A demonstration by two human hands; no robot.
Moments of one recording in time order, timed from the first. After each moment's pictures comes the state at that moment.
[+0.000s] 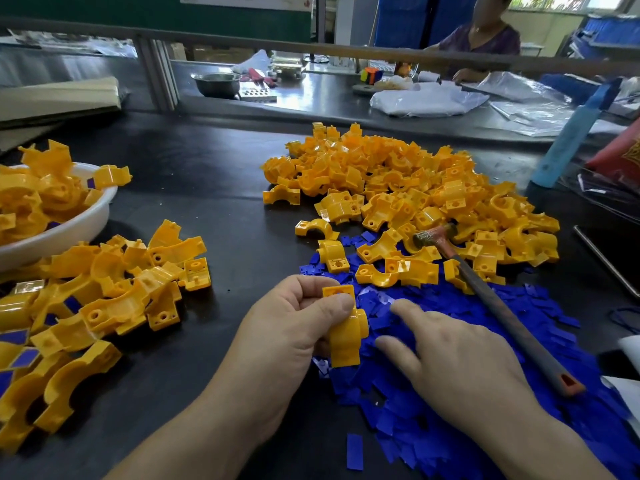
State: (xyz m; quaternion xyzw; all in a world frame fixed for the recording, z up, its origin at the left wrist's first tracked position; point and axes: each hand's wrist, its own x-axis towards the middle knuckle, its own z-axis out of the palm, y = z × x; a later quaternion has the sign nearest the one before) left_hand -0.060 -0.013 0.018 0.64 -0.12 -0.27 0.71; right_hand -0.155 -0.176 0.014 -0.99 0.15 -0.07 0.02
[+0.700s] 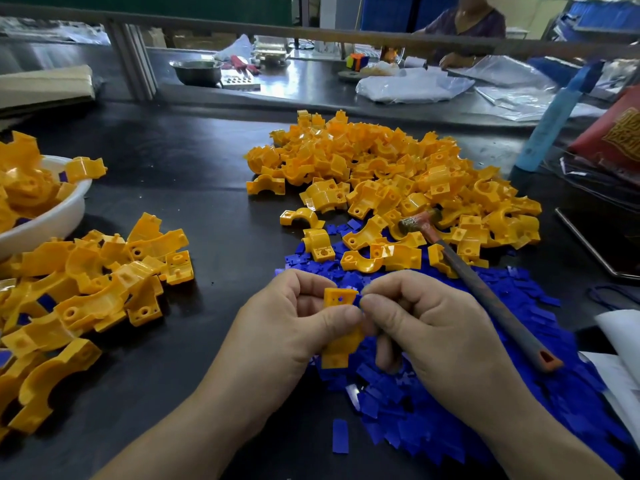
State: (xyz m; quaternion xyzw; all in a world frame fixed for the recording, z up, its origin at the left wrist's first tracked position) left_hand -0.066 -0.010 0.016 0.68 -0.21 -0.26 0.66; right_hand -0.164 -0.160 0.041 -0.83 0.07 -0.17 0.53
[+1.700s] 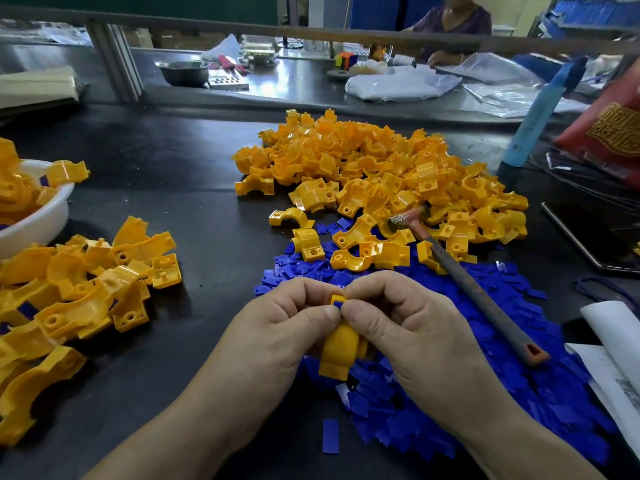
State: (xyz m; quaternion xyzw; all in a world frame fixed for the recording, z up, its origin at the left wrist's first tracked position) left_hand -0.070 -0.009 0.018 0.64 -0.25 -0.31 0.65; right_hand -0.165 -0.152 0.036 -0.79 0.06 -0.17 0.59
